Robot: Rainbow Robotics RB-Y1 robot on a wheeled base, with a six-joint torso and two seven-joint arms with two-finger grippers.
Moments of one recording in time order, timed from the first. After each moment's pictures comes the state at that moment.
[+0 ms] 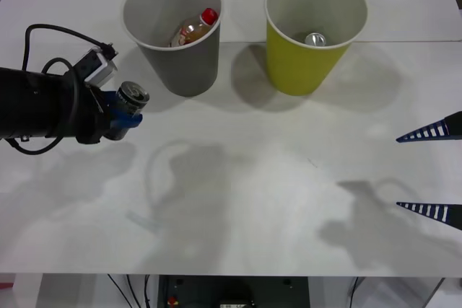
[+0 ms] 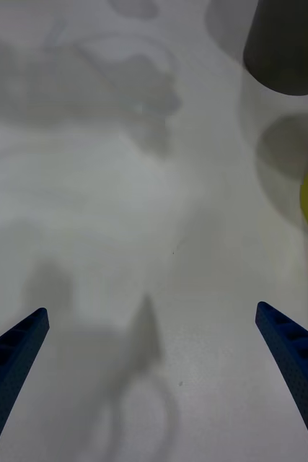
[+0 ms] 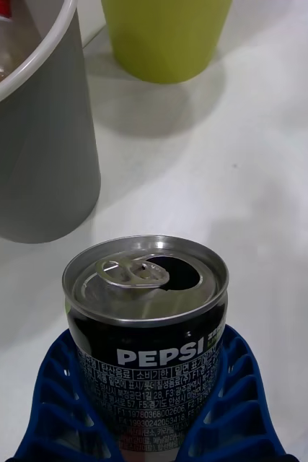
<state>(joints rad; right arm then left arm) 0.26 -1.13 -0.26 -2.01 1.31 -1.13 -0.09 -0.27 0.88 -0.05 -2.05 -1.92 -1.18 1.04</state>
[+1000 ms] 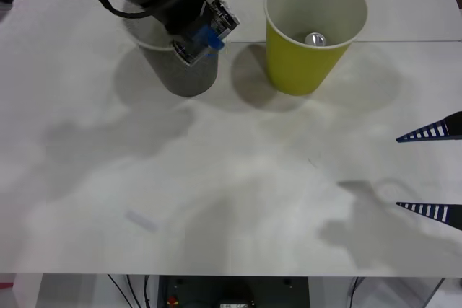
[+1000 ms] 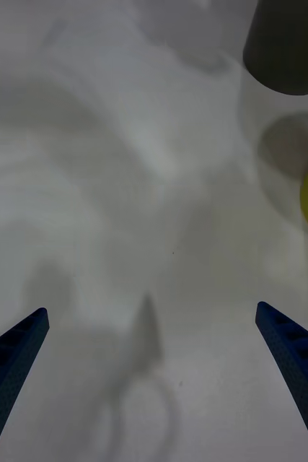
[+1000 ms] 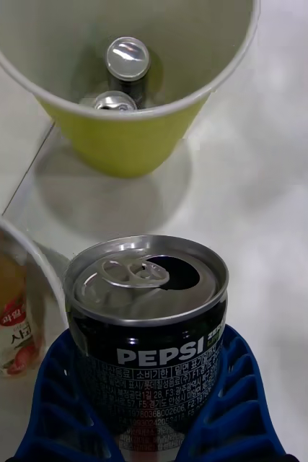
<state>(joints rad) 0.26 -1.13 -0.26 -2.01 1.31 -1.13 -0.09 -1.21 0.66 -0.47 -1.56 -1.94 -1.54 1.32</state>
